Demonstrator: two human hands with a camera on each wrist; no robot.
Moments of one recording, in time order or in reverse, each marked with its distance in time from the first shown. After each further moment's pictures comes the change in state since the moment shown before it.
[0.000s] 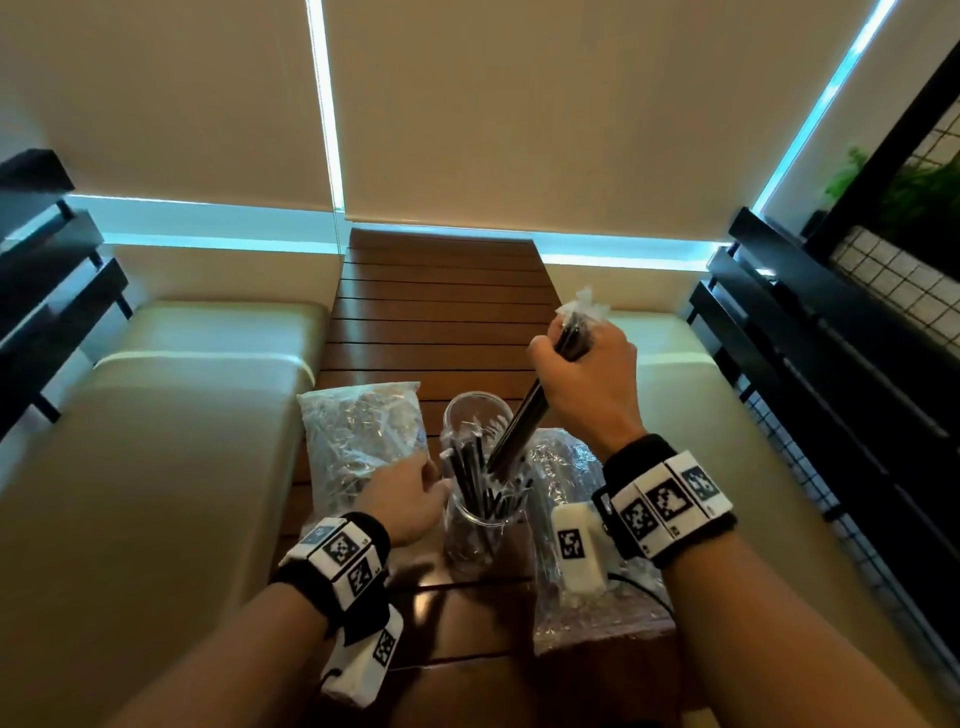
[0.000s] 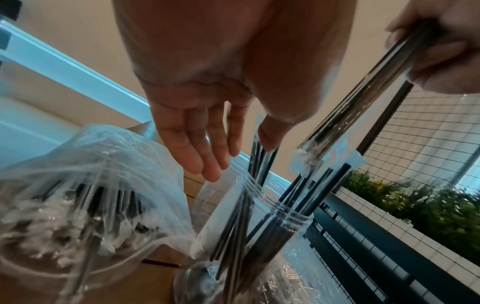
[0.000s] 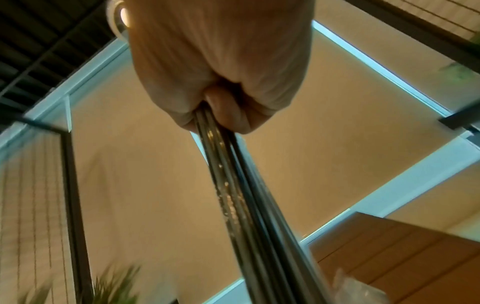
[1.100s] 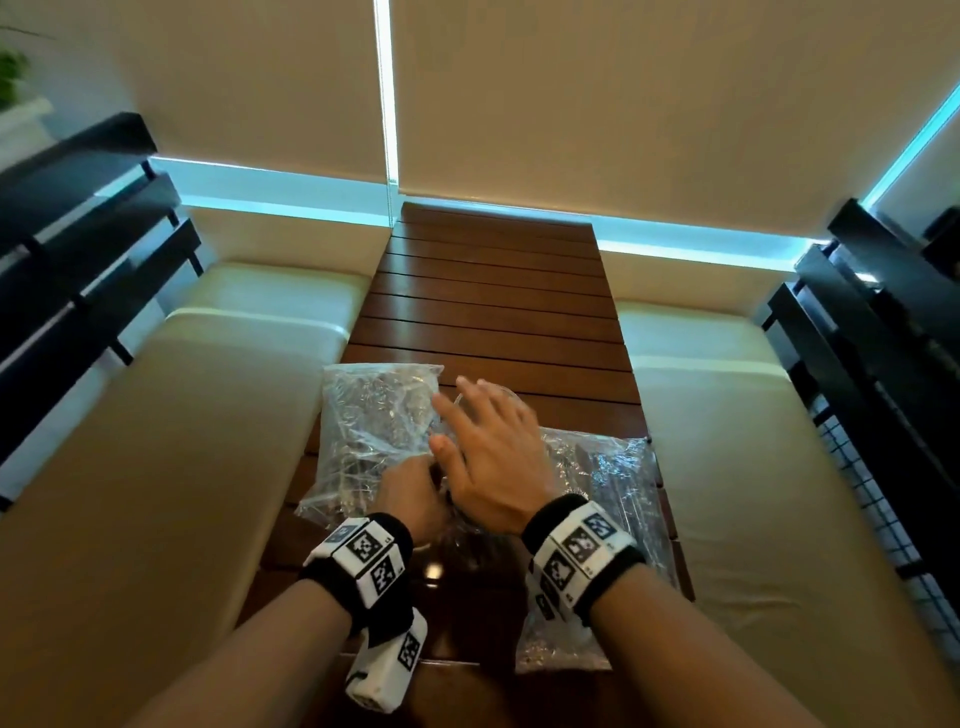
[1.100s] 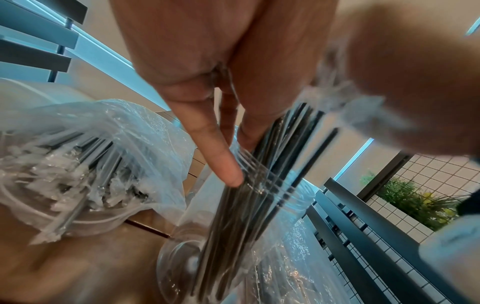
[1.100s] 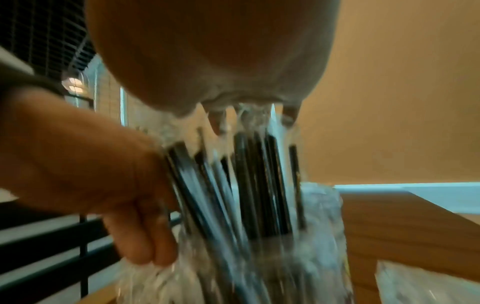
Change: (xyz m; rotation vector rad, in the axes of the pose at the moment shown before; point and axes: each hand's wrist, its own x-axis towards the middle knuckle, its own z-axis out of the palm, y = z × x) left_hand 0.005 0.030 0.032 -0.036 0.115 -0.148; right_hand -0.045 0.069 0.067 -0.473 -0.634 -0.352
